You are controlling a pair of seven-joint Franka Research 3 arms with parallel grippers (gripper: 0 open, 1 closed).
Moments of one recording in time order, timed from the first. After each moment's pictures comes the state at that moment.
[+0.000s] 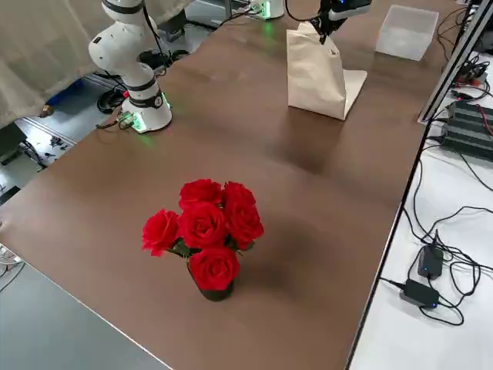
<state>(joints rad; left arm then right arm) -0.01 0.05 -0.01 -1.56 -0.05 1.61 0.00 0.01 0.38 0.55 -1.43 -0.04 1.73 1.20</state>
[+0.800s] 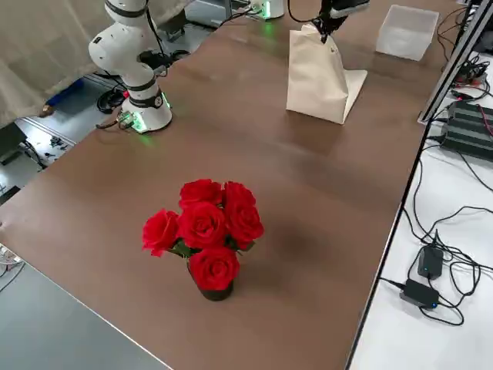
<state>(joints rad) -0.01 0.05 -0.01 -1.56 -0.05 1.61 0.00 0.01 0.47 0.69 -1.44 -0.19 1.79 1.33</state>
